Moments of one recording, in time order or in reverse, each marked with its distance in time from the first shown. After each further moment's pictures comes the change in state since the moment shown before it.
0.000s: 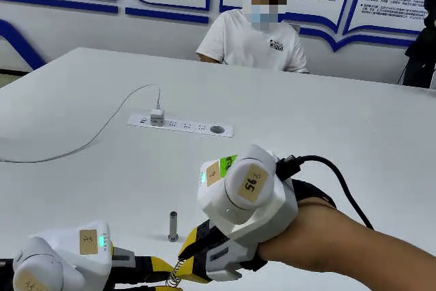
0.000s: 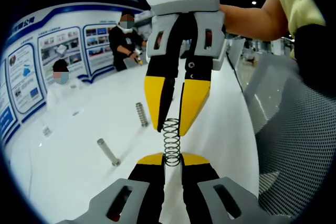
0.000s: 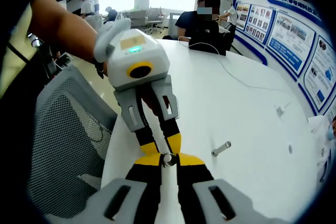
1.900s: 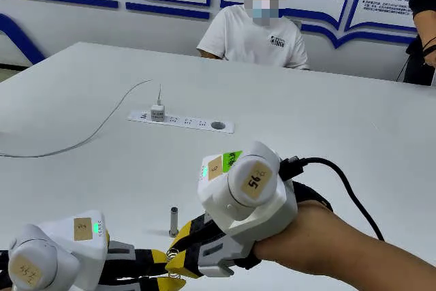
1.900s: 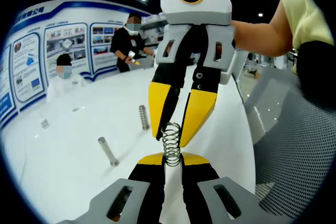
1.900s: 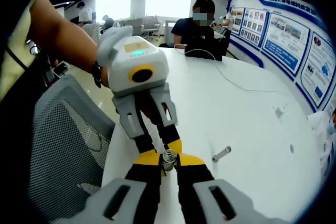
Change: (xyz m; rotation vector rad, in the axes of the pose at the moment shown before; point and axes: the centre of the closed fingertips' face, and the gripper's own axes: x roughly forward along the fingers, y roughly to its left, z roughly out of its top) left arm -0.001 0.003 0.005 -0.087 -0.053 -0.004; right arm 0.005 -0.003 0.006 0.038 -0.070 -0.018
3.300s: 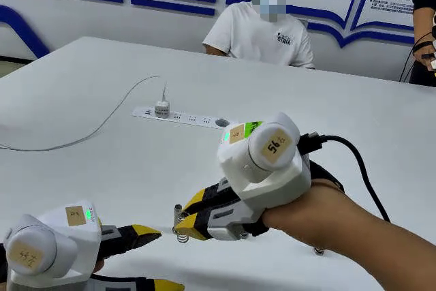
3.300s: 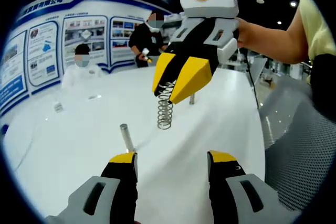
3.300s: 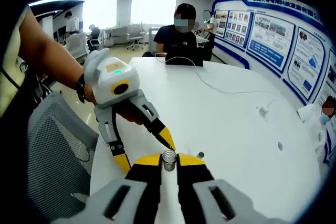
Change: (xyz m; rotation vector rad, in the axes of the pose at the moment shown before) left arm -0.011 0.028 -0.012 -0.111 0.003 0.122; right arm -0.014 -0.046 0.013 0.066 -0.058 -0.104
